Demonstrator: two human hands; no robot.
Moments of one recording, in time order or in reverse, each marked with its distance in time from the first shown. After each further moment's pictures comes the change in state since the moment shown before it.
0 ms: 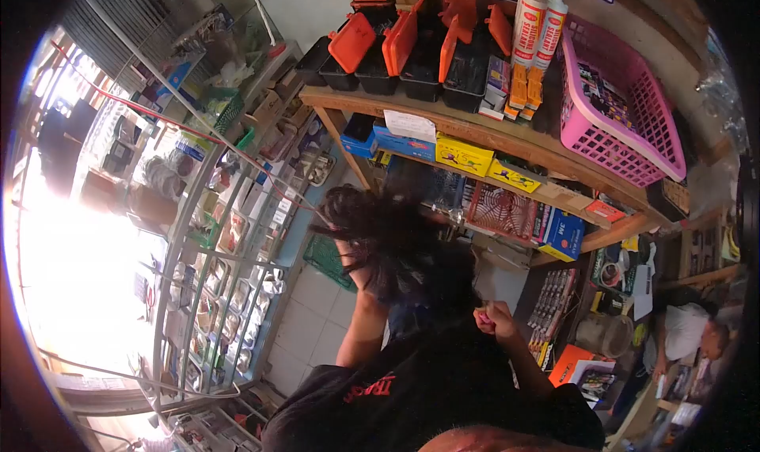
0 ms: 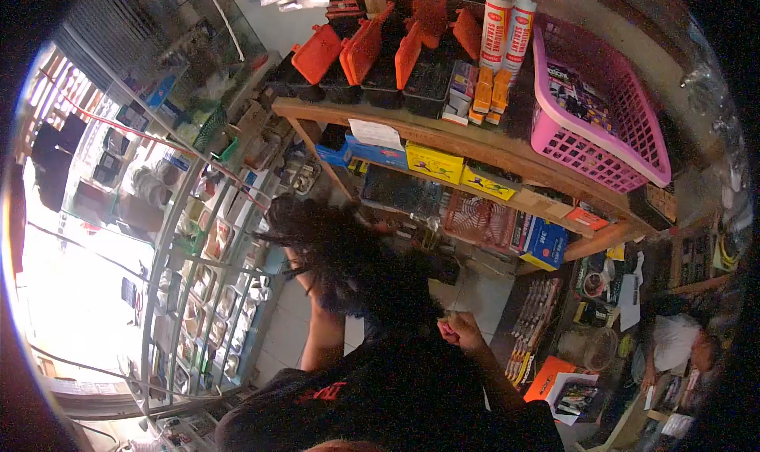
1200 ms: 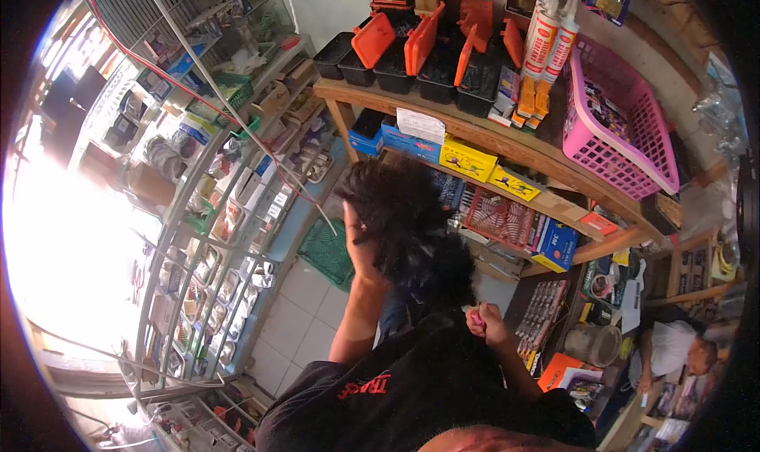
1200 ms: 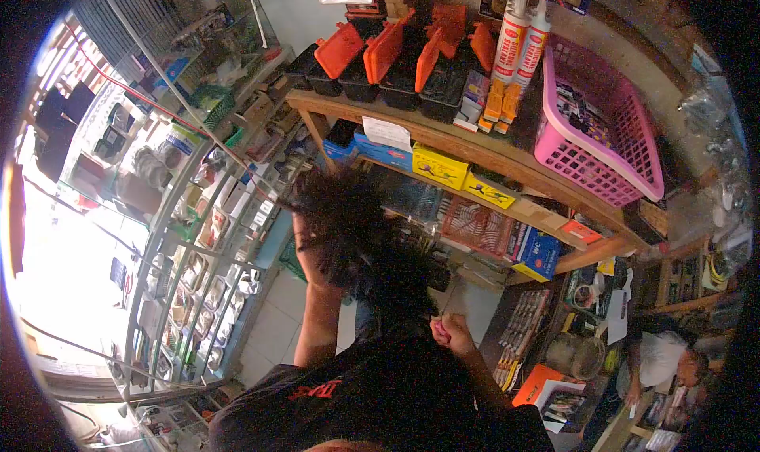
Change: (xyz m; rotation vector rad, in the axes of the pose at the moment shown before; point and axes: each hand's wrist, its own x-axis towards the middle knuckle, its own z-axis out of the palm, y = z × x) left_hand -0.003 0.028 0.043 -0.256 -0.276 -0.127; right_hand -0.001 0.012 0.015 0.035 0.065 -0.029
